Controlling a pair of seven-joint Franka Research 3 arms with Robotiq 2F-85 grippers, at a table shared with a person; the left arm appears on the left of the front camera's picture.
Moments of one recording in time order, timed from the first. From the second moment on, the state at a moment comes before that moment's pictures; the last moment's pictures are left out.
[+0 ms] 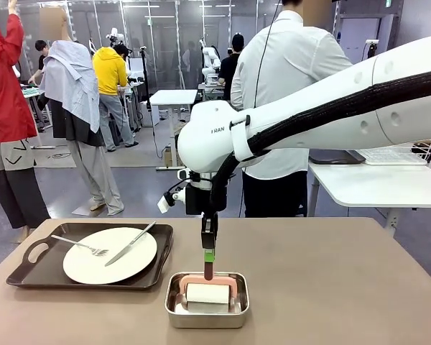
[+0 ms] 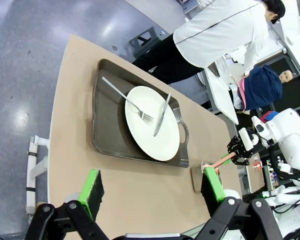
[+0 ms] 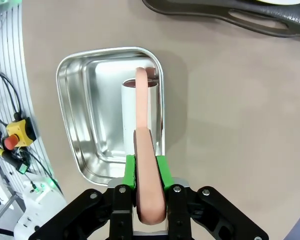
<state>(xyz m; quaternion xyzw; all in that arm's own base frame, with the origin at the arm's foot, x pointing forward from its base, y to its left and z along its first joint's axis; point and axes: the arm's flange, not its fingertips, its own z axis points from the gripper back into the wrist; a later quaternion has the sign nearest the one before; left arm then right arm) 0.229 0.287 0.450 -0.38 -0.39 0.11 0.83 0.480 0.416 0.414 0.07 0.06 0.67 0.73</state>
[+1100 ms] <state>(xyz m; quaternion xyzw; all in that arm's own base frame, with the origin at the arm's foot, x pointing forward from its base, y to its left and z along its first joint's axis) 0.229 0.287 0.450 -0.38 -0.39 0.11 0.83 0.496 0.412 0.431 0.05 0.04 0.68 0.73</state>
